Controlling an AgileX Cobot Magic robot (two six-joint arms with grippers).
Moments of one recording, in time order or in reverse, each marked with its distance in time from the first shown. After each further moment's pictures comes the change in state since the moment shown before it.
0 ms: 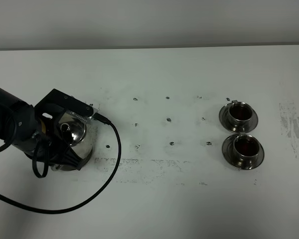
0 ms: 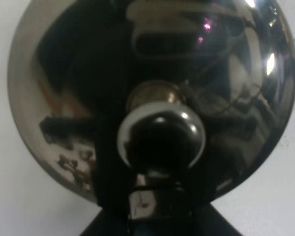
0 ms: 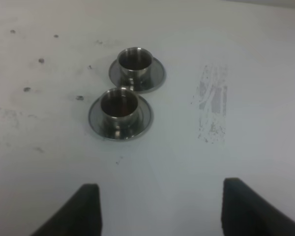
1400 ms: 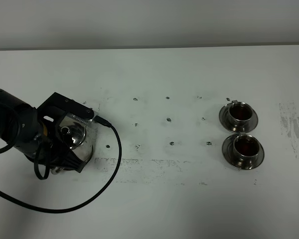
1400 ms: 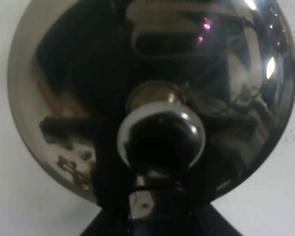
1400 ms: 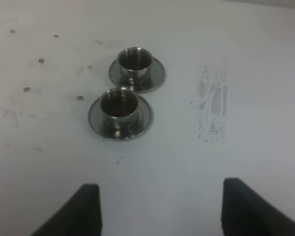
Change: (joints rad) left arm 0.000 0.019 0.005 0.004 0.000 -0.018; right arm 0.000 0.000 0.000 0.000 0.000 0.000
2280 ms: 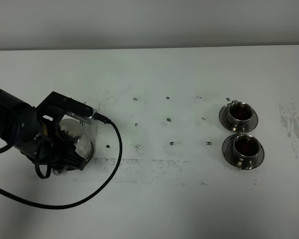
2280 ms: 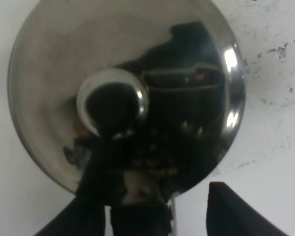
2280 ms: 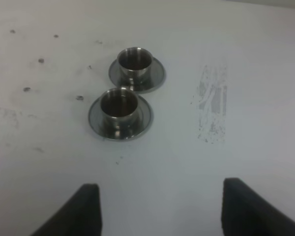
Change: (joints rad) left arm 0.000 -0.004 0.000 -0.017 -0.004 -0.035; right arm 0.000 0.000 0.000 0.000 0.000 0.000
